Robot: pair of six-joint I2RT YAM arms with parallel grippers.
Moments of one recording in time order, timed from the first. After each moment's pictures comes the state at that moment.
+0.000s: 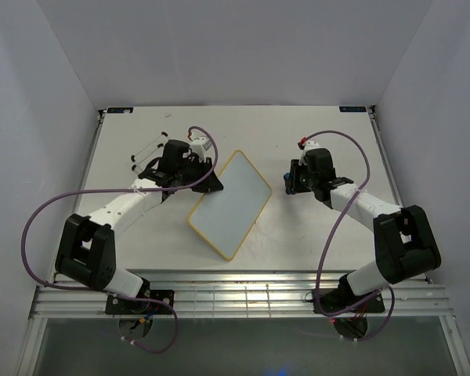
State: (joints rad) left arm -0.42 1.48 0.99 -0.22 0.45 -0.30; right arm 0.37 1.48 0.82 0.00 -0.07 0.22
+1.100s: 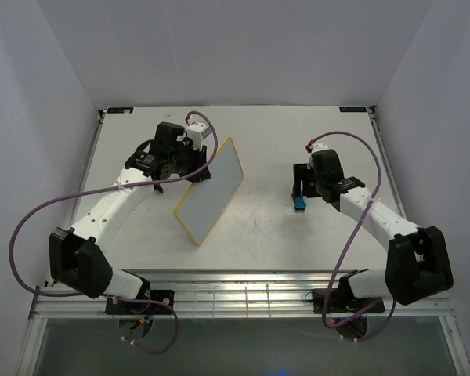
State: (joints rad) left arm -0.43 1.40 1.23 -0.58 0.32 -0.09; right arm 0.36 1.38 0.86 -0.30 0.06 0.18
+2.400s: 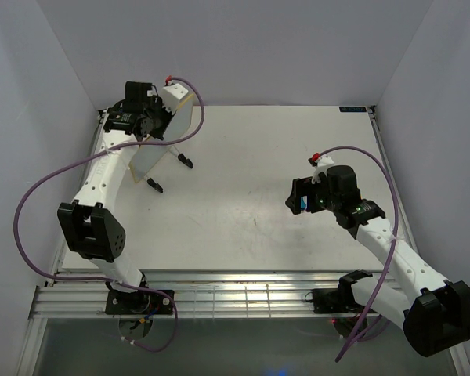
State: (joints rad) left arm -0.17 1.69 1.74 -0.71 0.11 0.52; right arm 0.37 1.00 0.69 -0.33 -0.20 0.14
